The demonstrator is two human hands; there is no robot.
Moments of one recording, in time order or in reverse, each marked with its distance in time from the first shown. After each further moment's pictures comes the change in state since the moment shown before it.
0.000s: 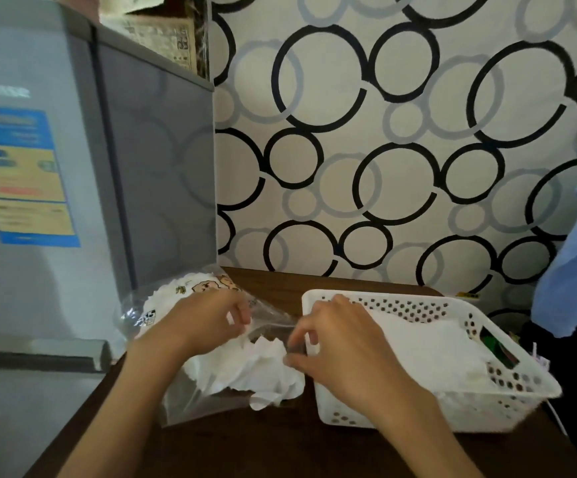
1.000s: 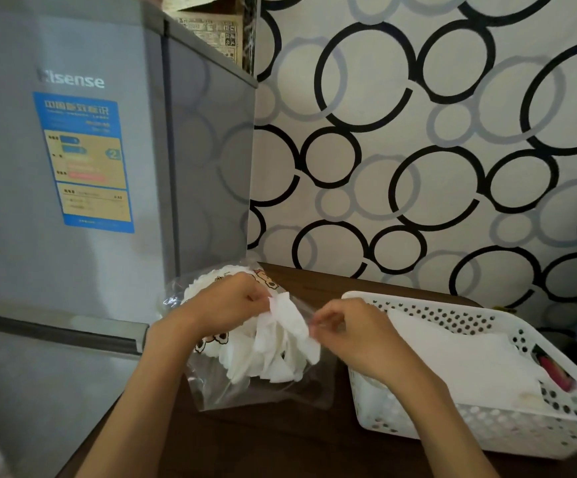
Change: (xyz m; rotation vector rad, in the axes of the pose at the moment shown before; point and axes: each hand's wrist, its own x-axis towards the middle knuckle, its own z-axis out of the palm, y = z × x) left_hand -0.005 -0.035 -0.010 -0.285 0.026 0.058; right_hand 0.036 -0.006 0.025 0.285 -0.107 0.158
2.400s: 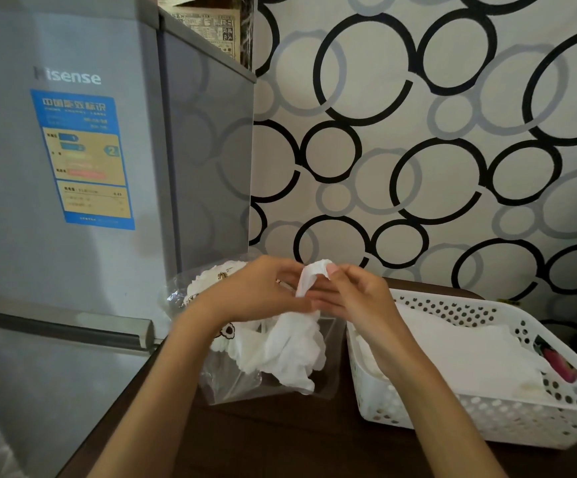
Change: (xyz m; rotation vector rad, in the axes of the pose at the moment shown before) left_hand 0.000 0.043 -0.001 -0.185 -0.042 0.044; right_hand 0.008 -0.004 0.000 0.905 0.180 0.043
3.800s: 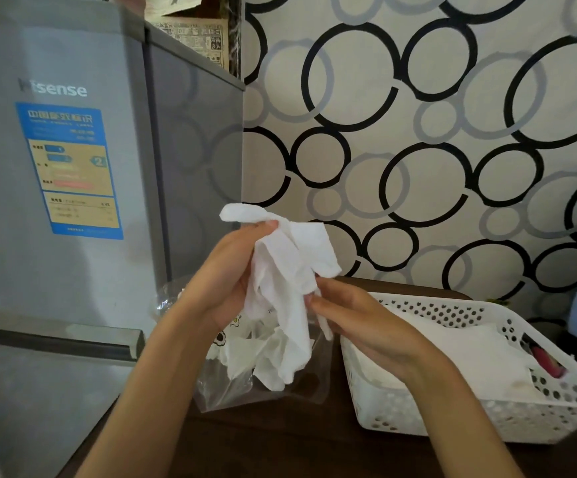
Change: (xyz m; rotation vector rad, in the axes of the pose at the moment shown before) left_hand -0.010 0.027 -0.009 -0.953 0.255 0.025; right_hand -0.011 -0.013 -0.020 -0.125 -0.430 0.054
